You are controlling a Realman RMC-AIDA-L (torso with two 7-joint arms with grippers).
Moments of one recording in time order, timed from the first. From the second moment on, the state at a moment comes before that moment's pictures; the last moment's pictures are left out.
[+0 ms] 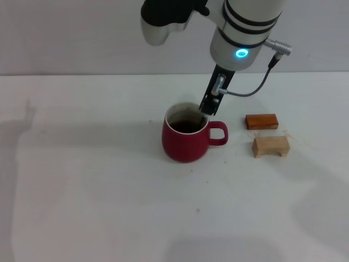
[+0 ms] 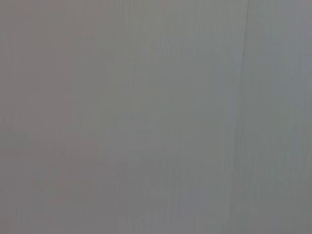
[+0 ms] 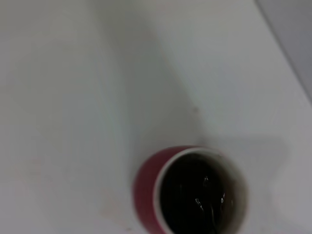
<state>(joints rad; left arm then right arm) -0.40 -2.07 -1.43 -0.27 2.52 1.07 -0.10 1.35 2.07 1.65 0.77 -2.70 1.47 -0.57</state>
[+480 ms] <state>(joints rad) -0.40 -2.07 -1.43 -0.27 2.52 1.07 -0.10 1.36 2.07 1.64 0.78 -2.61 1.43 -0.59</state>
